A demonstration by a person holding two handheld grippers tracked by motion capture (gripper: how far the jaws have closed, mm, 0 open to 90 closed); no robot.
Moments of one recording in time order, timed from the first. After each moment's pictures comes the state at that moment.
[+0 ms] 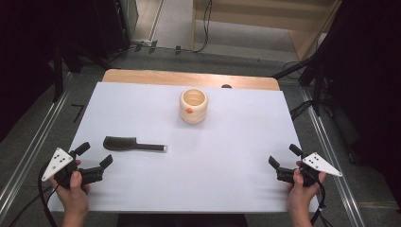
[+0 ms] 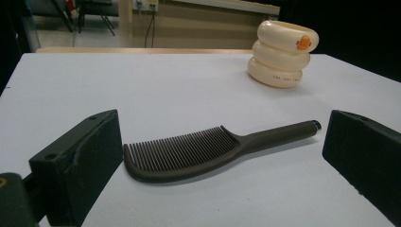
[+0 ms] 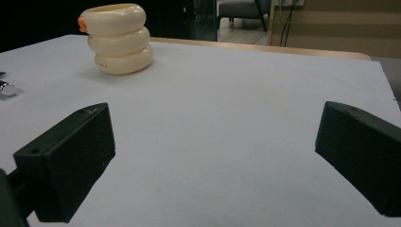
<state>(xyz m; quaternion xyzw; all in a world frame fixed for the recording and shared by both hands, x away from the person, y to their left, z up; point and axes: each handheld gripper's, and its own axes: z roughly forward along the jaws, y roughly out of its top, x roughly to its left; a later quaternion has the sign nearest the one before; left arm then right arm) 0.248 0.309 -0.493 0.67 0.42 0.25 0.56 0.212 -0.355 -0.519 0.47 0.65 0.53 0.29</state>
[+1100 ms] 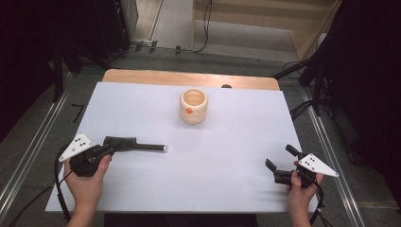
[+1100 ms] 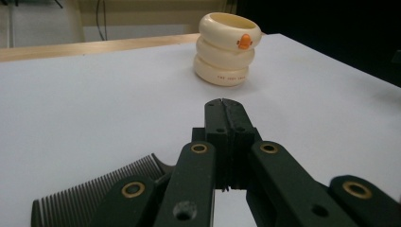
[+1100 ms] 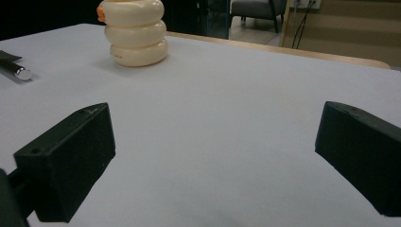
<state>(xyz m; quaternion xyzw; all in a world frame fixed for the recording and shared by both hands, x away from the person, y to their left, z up) 0.265 0.254 -0.440 0.74 0.38 0.18 0.53 0.211 -0.348 -0.518 0.44 0.67 0.53 0.29</state>
